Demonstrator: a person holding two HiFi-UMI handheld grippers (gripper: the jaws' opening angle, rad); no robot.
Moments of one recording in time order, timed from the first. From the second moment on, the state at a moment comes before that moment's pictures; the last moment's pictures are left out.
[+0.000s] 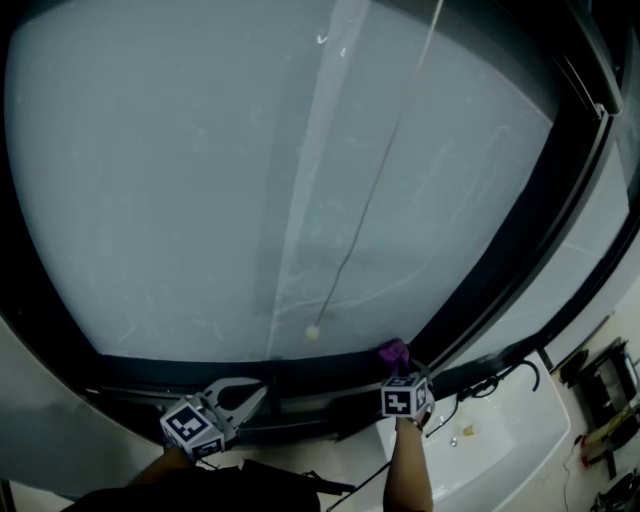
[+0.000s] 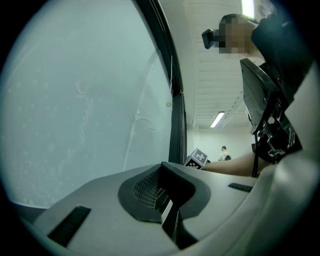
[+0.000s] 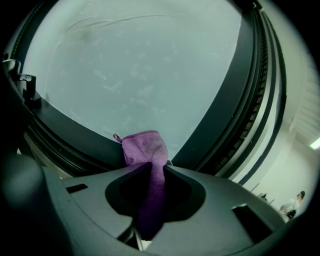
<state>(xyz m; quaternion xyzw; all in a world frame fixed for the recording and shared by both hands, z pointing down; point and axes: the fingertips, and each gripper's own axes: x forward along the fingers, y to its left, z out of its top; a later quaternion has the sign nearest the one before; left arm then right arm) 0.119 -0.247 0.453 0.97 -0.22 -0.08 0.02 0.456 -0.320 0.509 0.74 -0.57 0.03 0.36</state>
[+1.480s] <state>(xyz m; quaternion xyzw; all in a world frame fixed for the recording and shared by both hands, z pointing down) 0.089 -0.218 0.459 0.96 -0.26 -0.08 0.03 0.495 -0.288 0.526 0.80 -0.52 0.07 0.29</state>
